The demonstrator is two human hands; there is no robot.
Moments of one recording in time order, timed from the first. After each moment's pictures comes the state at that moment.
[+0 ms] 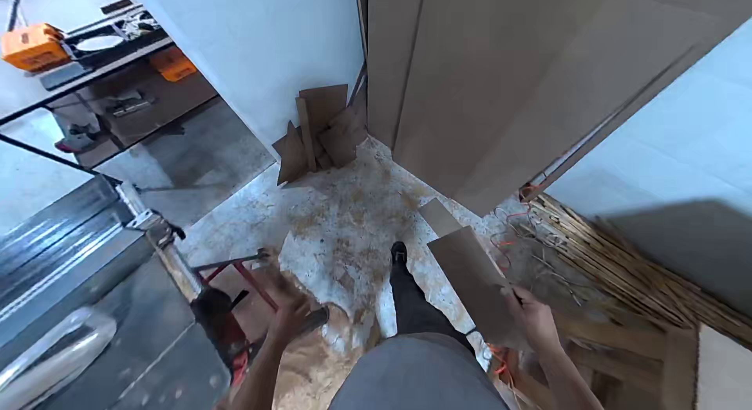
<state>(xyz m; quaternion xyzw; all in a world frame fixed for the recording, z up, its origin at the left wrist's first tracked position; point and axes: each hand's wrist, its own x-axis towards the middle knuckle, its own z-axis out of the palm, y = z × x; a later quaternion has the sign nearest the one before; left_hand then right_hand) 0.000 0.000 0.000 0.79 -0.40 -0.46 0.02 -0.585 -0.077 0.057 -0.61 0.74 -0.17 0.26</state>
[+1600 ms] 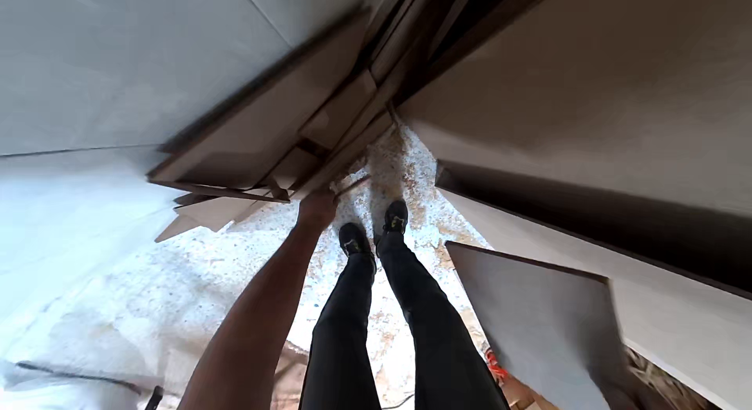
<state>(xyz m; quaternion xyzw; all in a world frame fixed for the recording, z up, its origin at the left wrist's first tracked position) 0.262 -1.095 -0.469 0.69 -0.54 -0.44 -0.20 -0.182 -1.012 -0.105 -0.57 0.74 0.01 0.35</state>
